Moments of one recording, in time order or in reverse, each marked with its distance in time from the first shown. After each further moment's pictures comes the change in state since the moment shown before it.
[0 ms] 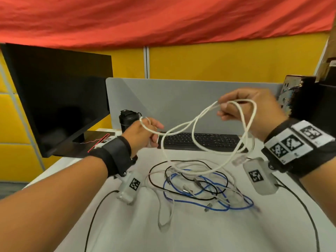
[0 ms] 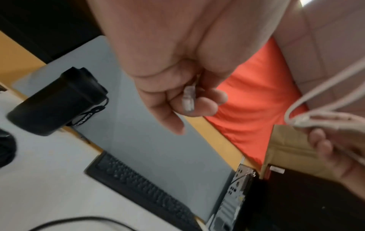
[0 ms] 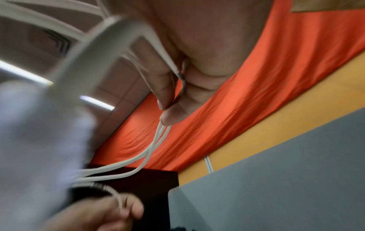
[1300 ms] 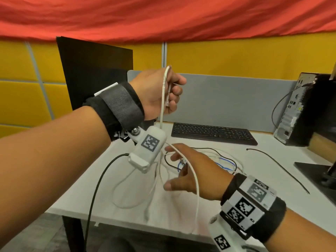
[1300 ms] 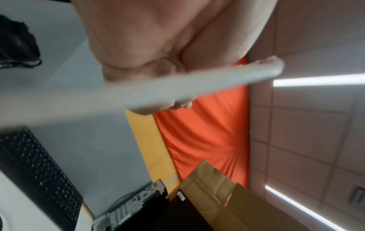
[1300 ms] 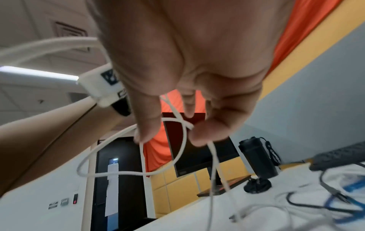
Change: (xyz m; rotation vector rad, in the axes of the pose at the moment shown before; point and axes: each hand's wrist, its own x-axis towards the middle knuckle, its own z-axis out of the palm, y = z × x) left_hand -0.093 0.129 -0.021 -0.386 -0.141 -0.087; right_hand -0.143 -0.004 0.122 -0.256 -0.683 0.076
